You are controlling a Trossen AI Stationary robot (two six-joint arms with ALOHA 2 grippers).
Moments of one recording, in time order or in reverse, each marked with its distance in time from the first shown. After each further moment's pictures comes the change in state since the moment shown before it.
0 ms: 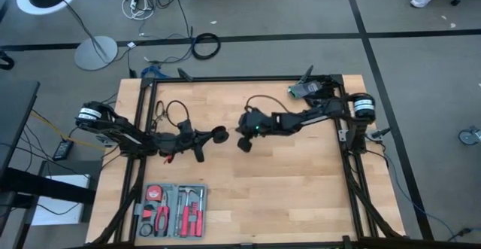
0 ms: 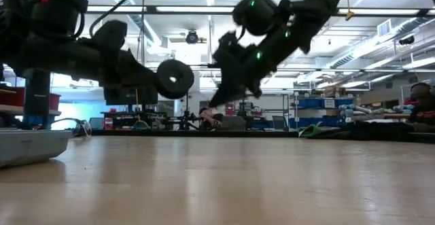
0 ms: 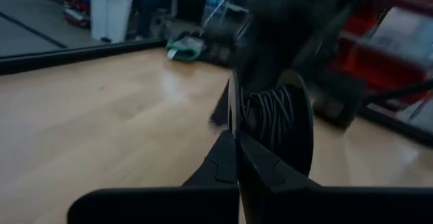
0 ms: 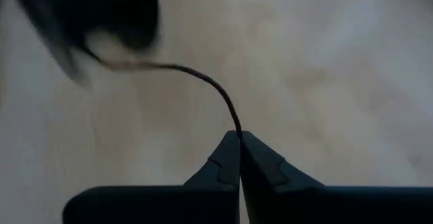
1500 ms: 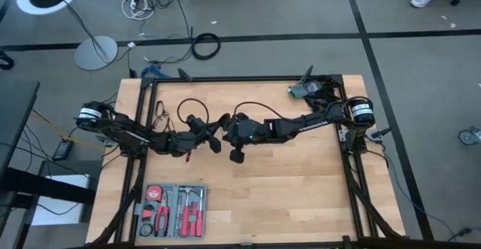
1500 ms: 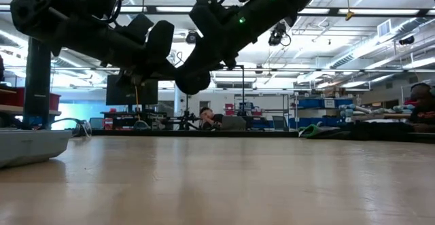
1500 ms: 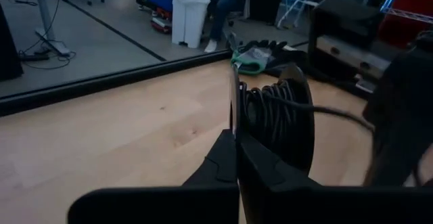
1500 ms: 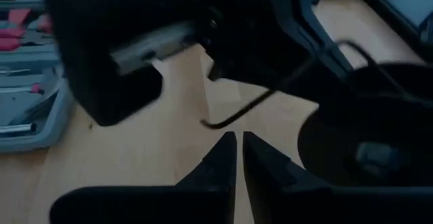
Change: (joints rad) left arm 0.017 0.000 0.277 -0.424 -0.276 -0.032; right arm 0.124 0.029 0.211 -0.073 0.023 -0.166
